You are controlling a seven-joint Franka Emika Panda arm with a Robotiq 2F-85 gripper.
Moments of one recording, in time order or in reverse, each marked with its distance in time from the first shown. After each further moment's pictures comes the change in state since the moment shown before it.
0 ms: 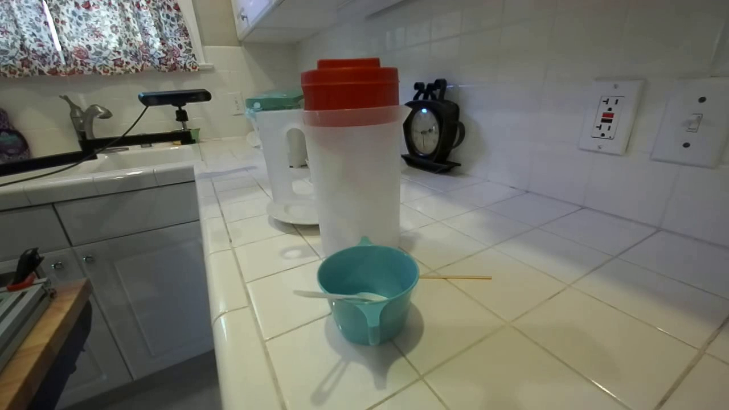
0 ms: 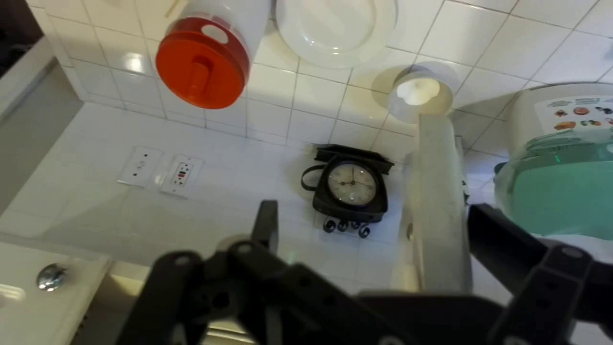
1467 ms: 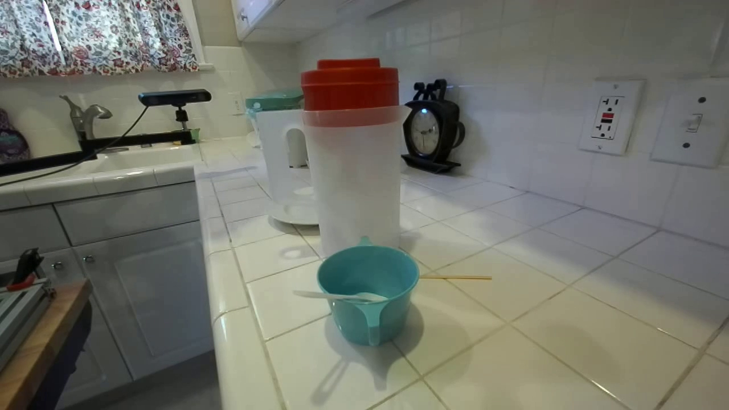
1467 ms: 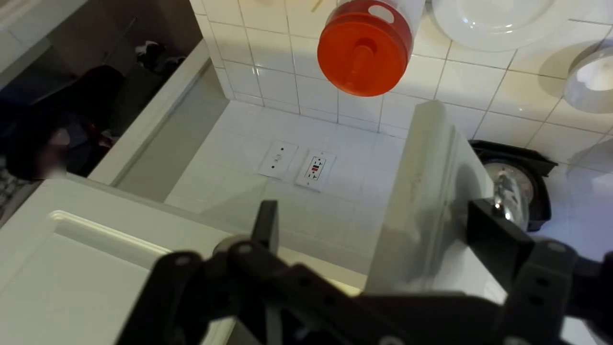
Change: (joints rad) arm -0.150 0.100 -0.031 0.044 -0.235 0.092 0.014
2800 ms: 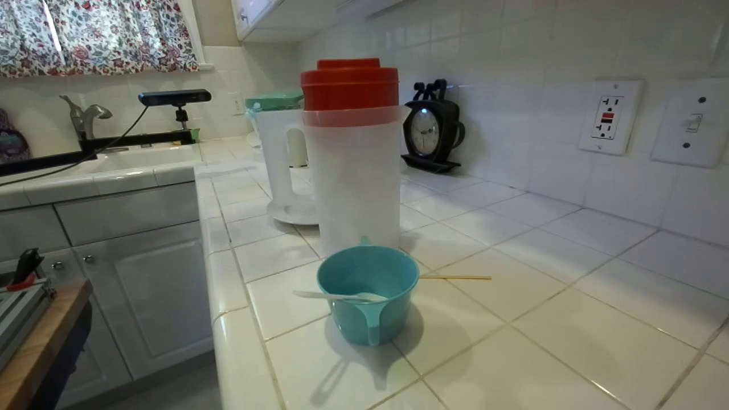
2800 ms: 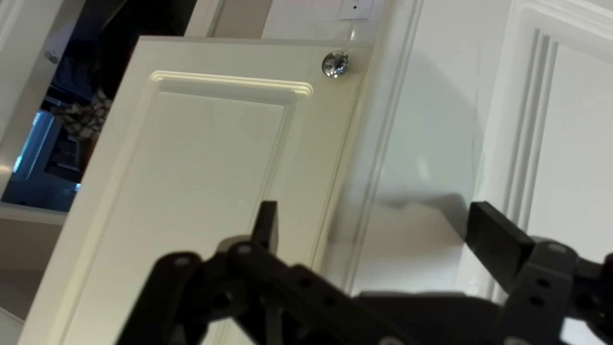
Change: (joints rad) arm -0.157 0.248 0.000 0.278 -0.101 0.311 0.195
